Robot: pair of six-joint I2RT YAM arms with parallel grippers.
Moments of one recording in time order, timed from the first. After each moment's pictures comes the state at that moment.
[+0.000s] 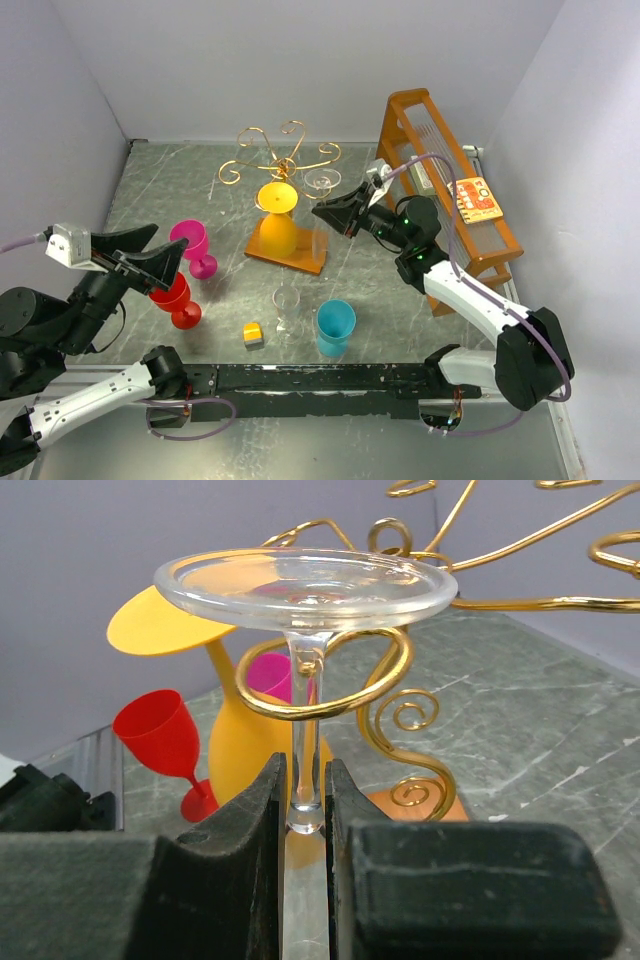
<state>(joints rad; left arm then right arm) -1.00 0.37 1.08 -0.50 -0.51 -0.18 0.50 1.23 0.74 0.69 -0.62 0.34</state>
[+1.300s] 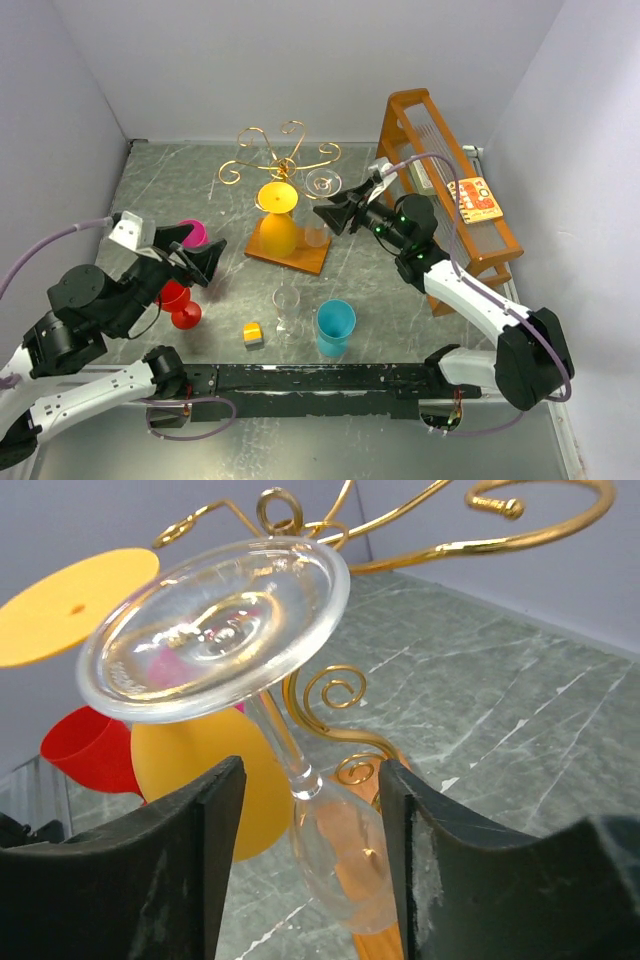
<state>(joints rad) -1.00 0.48 1.00 -0.45 -0.48 -0.18 0.50 1.25 0.75 0.60 -0.46 0.30</state>
